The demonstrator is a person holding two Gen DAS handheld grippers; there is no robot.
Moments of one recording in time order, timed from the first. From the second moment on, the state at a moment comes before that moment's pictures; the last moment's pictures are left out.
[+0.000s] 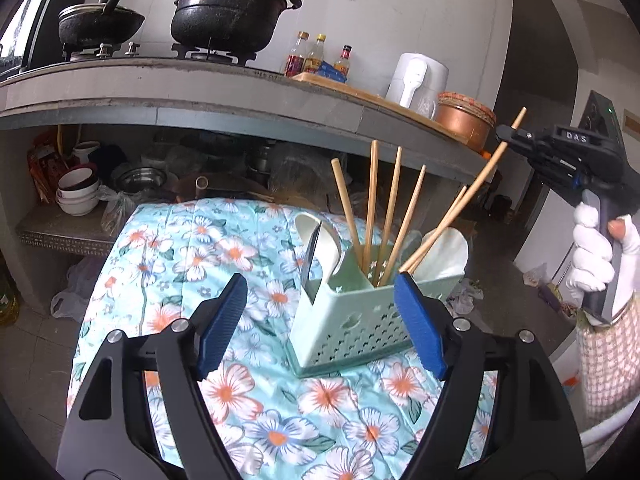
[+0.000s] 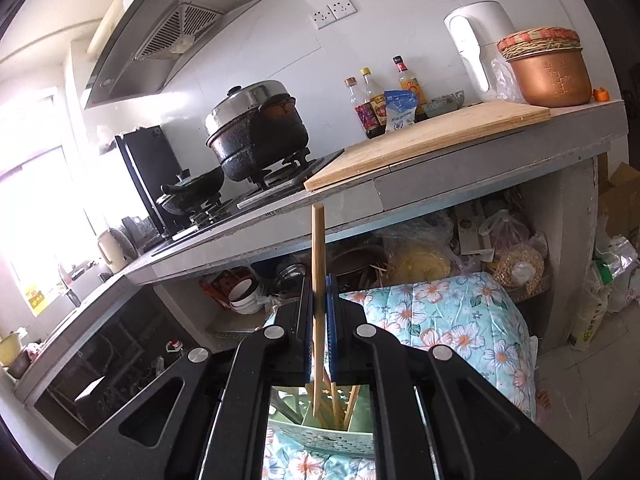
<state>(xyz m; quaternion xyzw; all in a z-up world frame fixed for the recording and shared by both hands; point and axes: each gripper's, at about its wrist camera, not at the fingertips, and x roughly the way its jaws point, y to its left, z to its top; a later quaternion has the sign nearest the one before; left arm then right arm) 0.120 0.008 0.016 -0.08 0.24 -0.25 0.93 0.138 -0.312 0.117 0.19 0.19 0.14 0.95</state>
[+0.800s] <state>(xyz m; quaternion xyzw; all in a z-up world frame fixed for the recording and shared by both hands) 0.123 -0.032 -0.005 -0.07 0.30 -0.27 0.91 0.097 -0.285 0.068 0.14 0.22 0.09 0.96</state>
